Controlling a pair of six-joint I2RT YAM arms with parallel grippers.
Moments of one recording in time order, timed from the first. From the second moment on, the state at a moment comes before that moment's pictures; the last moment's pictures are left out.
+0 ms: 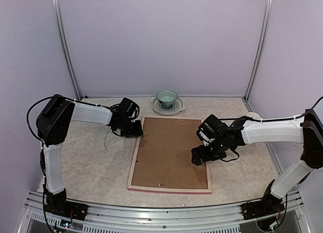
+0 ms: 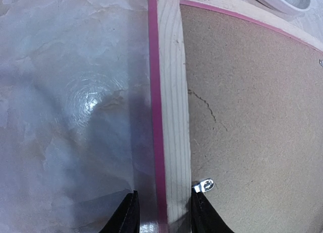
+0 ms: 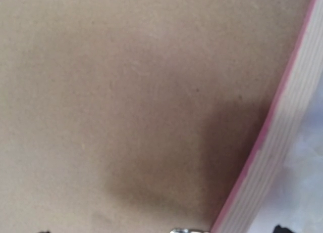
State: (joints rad) left arm -0.56 2.06 1.33 -0.24 0.02 -0.53; right arm 0.82 1.54 0.93 -0.55 0.05 0.50
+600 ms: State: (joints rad) left arm -0.59 2.06 1.33 -0.24 -0.05 -0.53; right arm 0.82 1.54 0.93 -0.55 0.05 0.50
